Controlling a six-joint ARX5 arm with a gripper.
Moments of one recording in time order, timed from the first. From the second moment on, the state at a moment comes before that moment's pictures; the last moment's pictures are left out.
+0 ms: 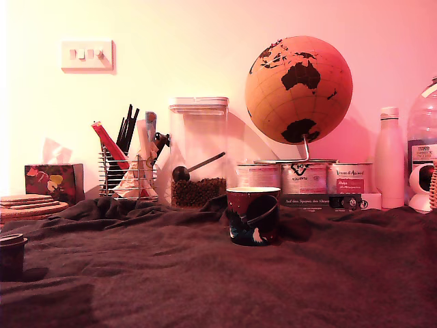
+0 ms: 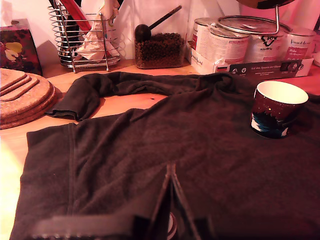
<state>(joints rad) -0.25 0.30 0.16 -0.10 0.10 -0.10</state>
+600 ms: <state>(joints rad) -0.26 0.25 0.15 -0.26 0.12 -0.15</state>
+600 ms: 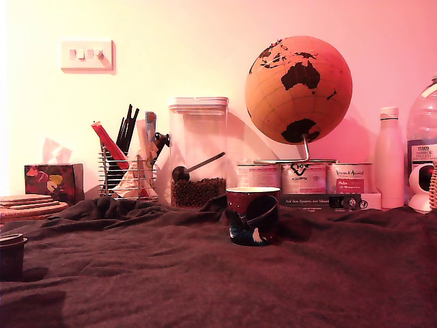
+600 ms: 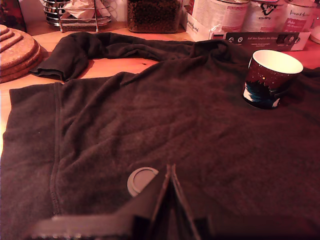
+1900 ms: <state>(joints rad) -0.26 0.25 0.09 -0.30 0.14 -0.20</state>
